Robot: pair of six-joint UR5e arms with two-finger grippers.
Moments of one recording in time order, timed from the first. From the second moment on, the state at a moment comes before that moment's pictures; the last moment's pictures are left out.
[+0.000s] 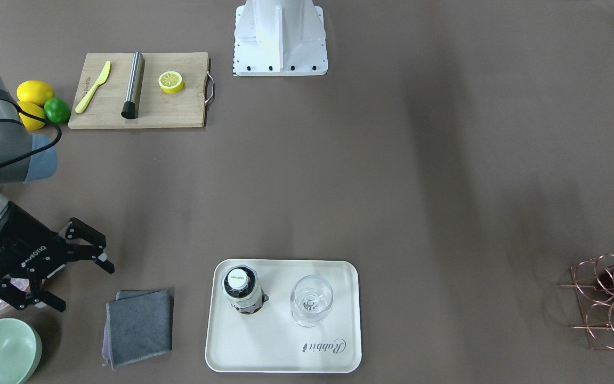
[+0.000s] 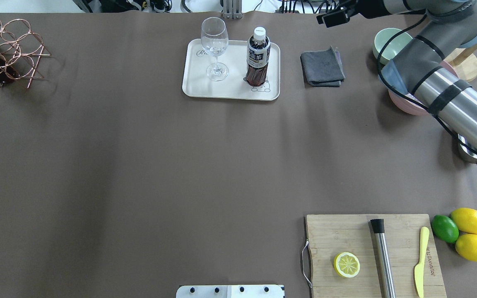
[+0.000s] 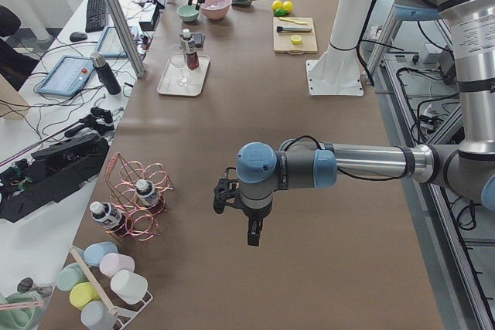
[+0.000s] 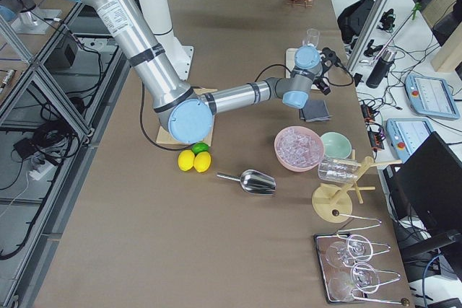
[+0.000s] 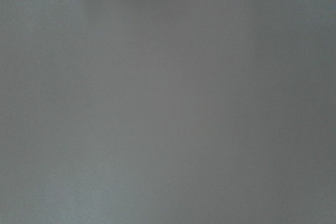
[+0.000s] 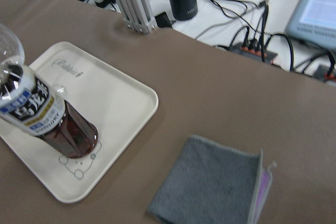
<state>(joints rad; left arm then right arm) -1.63 -1.31 -1.87 -1.47 -2.31 0.20 1.09 -1.03 1.26 -0.58 2.22 0.57</state>
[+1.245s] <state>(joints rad) -1.63 -1.31 -1.85 -1.46 -2.35 0.20 1.32 -1.72 1.64 -1.14 2.44 0.60</state>
